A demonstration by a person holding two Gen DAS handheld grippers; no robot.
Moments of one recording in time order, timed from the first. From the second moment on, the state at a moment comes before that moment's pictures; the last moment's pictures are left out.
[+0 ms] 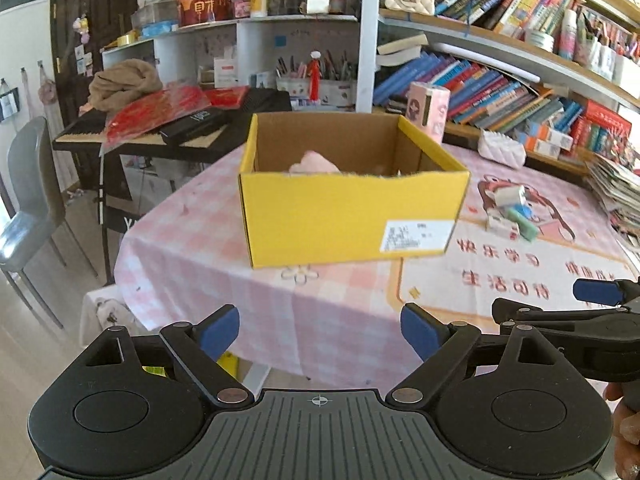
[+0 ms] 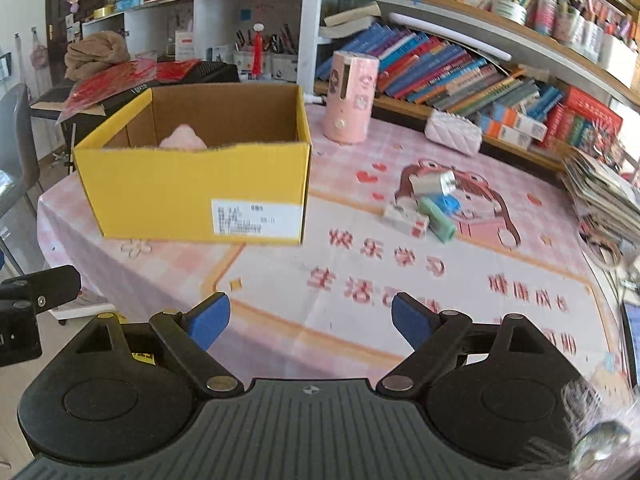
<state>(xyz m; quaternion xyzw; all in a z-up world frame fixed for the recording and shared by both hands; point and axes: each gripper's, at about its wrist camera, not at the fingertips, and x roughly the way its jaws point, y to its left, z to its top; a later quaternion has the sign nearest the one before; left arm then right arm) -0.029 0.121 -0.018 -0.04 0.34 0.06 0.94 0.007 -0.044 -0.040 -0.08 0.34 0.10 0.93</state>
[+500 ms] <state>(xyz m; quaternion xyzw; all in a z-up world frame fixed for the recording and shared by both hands) -0.038 0.093 -0.023 -0.03 0.34 0.00 0.94 -0.029 -0.083 -0.044 -0.06 0.35 0.03 0.93</state>
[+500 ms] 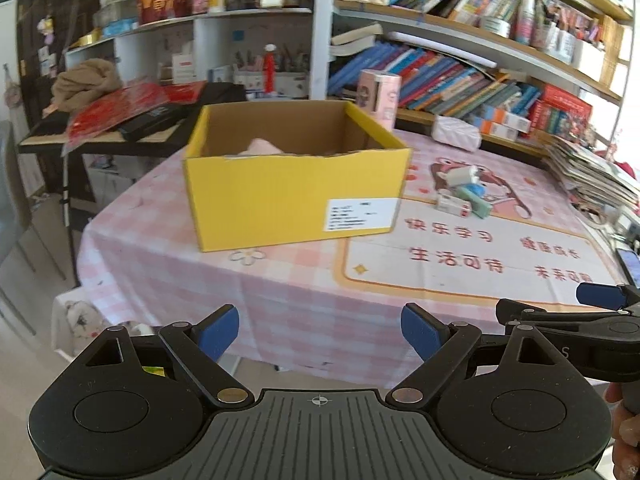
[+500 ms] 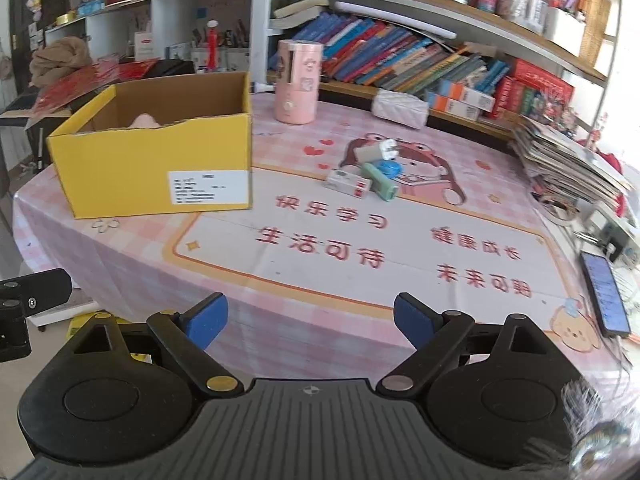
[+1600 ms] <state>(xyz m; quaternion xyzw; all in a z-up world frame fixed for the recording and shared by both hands) 0.064 -0.025 -0.026 0.00 0.36 -0.09 0.93 0.052 -0.199 -0.044 -0.03 0.37 -0.05 0.93</state>
